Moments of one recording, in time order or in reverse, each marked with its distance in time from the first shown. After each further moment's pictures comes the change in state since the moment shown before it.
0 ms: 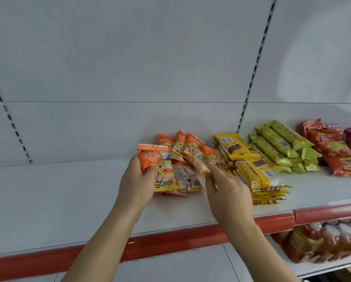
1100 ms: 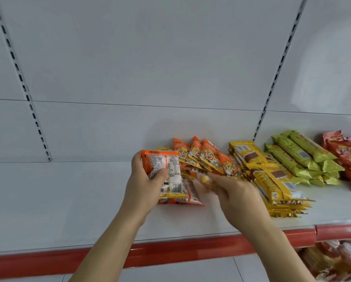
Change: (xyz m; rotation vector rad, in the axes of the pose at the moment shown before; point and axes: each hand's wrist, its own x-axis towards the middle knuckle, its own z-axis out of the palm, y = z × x) left_hand 0.005 -0.009 -0.026 -0.078 0.002 0.019; right_hand 0.014 -0.010 -0.005 0.159 -0.220 -0.120
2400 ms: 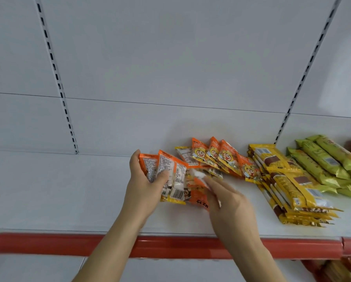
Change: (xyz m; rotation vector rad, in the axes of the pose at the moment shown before) left_hand -0.016 -0.001 -0.032 0.072 0.142 -0.050; right_hand -0.017 -0.040 0.046 0.125 0.121 -0.020
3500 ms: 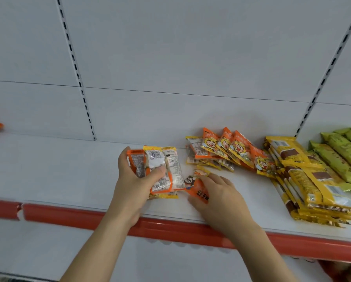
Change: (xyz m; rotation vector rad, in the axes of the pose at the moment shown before) left_hand -0.023 -0.011 -0.017 -0.343 0.118 -0.100; right_hand 0.010 -0.006 0.005 -0.229 -0.538 0.008
